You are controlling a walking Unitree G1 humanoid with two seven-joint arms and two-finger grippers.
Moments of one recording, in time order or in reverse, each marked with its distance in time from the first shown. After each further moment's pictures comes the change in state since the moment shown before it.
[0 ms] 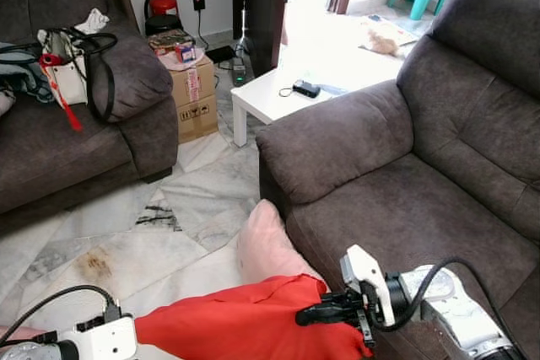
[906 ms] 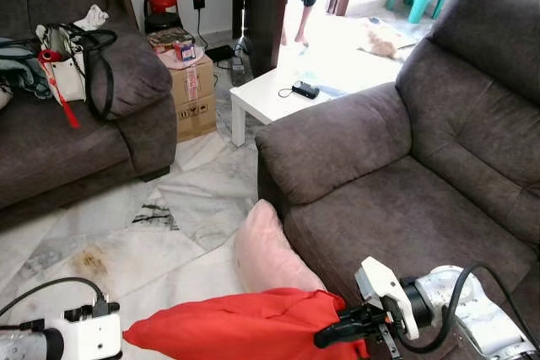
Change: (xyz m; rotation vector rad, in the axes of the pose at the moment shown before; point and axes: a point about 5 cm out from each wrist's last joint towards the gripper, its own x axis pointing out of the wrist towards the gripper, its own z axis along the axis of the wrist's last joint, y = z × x) left arm -0.006 0.031 -0.012 0.229 0.067 0.102; right arm -0.012 0.013 -0.001 -0.027 0.047 0.092
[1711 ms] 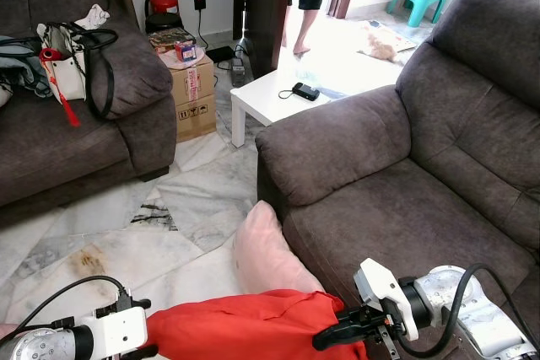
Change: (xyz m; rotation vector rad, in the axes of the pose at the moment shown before) left arm 0.026 -0.019 0.016 -0.154 -0.173 -0.102; right arm 0.002 0.002 0.003 -0.018 0.002 0.012
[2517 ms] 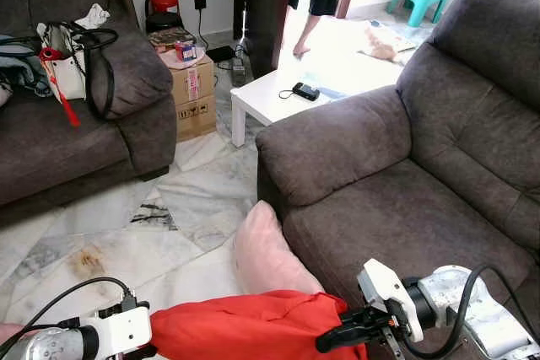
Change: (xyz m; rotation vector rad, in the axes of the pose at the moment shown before) left arm 0.017 0.003 -0.010 -0.040 0.047 0.051; right arm -0.004 0.004 0.004 0.001 0.003 0.013
